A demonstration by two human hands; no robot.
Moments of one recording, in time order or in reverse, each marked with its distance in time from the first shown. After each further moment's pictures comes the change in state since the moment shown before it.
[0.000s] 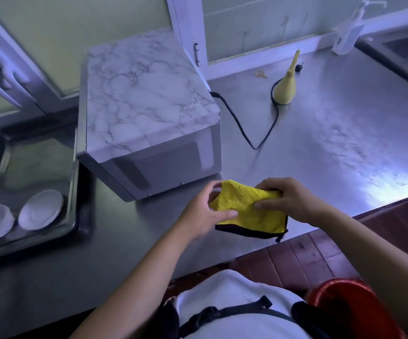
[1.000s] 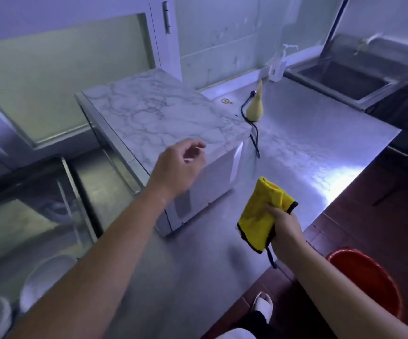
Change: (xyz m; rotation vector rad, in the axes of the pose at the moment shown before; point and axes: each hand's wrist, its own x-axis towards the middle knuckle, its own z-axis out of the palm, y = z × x) left_hand 0.008 0.091 -0.235 0.264 0.035 0.414; right_hand 0.033 -0.094 0.226 0.989 1.093 0.326
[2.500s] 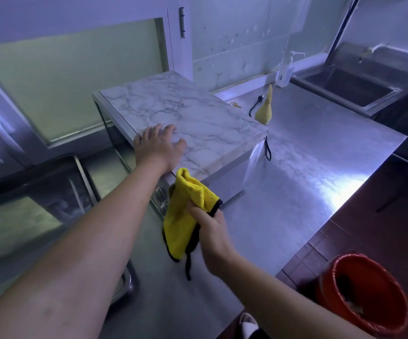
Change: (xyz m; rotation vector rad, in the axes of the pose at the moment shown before) left_hand 0.076 -0.085 -0.054 0.841 0.051 -0.128; right_hand -0.114 0.050 0.146 -0.061 -0.553 -0.180
